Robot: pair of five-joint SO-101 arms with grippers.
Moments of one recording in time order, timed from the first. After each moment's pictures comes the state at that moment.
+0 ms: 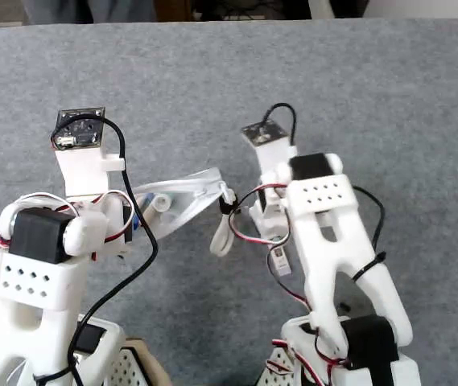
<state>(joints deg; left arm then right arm) 8.7 -44.5 22.3 99.8 15.0 -11.9 -17.6 33.7 82.3 12.2</state>
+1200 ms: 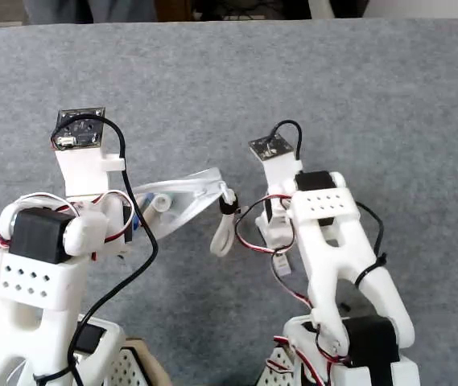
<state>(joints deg) 8.7 -44.5 22.3 99.8 15.0 -7.6 -17.6 44.9 70.5 14.5</state>
